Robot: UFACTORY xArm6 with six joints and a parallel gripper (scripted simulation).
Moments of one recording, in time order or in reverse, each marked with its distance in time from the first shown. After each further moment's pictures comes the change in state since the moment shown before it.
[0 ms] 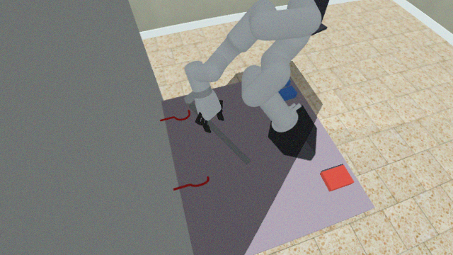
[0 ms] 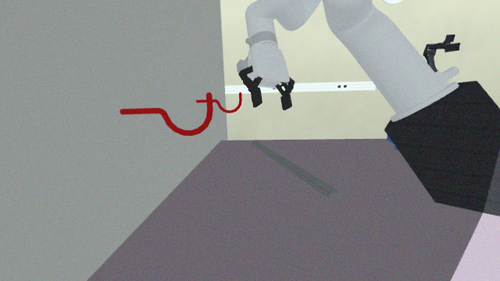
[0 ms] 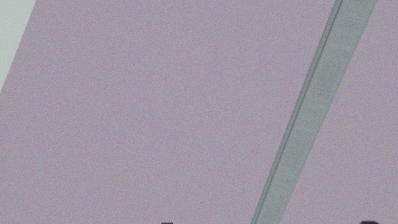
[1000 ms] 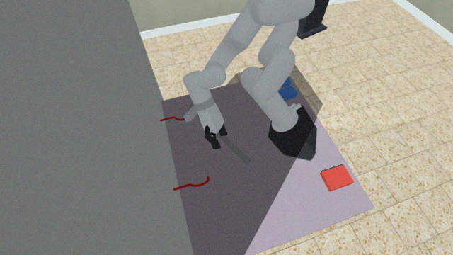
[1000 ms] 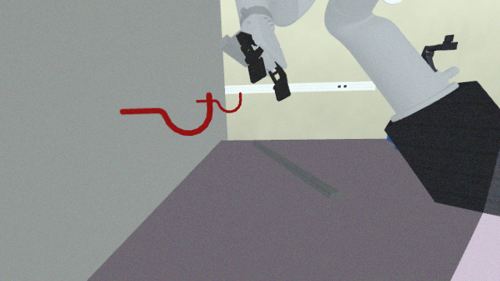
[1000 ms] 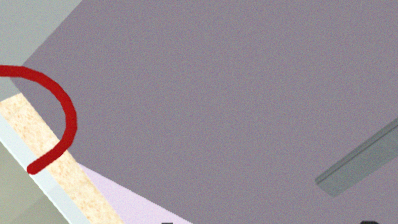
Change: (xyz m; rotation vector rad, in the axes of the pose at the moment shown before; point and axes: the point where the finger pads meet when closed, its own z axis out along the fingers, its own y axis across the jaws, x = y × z) arm -0.091 -0.070 0.007 0.086 -0.150 -0.409
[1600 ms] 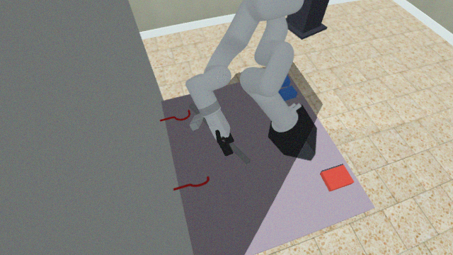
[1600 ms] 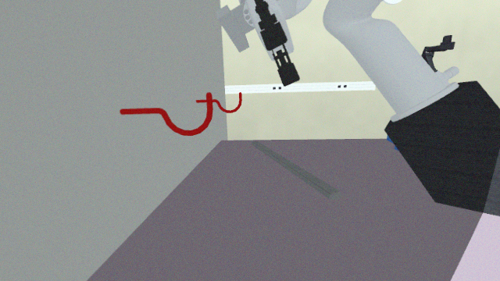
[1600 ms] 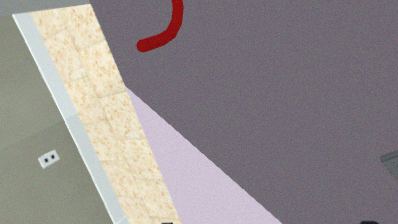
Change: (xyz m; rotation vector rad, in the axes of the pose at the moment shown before) arm -0.052 -0.048 0.007 0.054 -0.094 -0.261
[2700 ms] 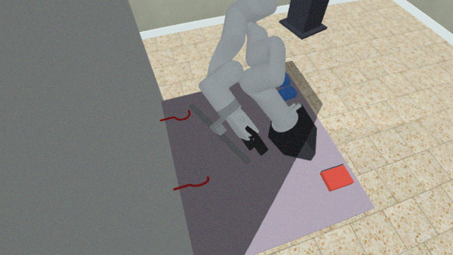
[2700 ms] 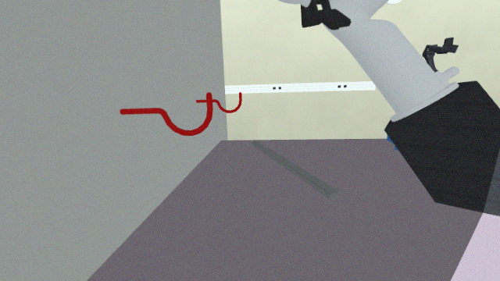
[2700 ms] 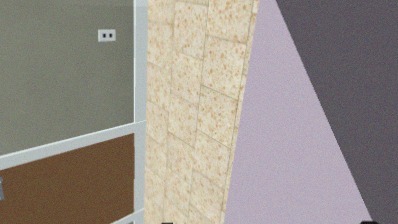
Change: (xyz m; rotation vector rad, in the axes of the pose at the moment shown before) arm -0.106 -0.078 0.006 0.100 -0.172 -0.476
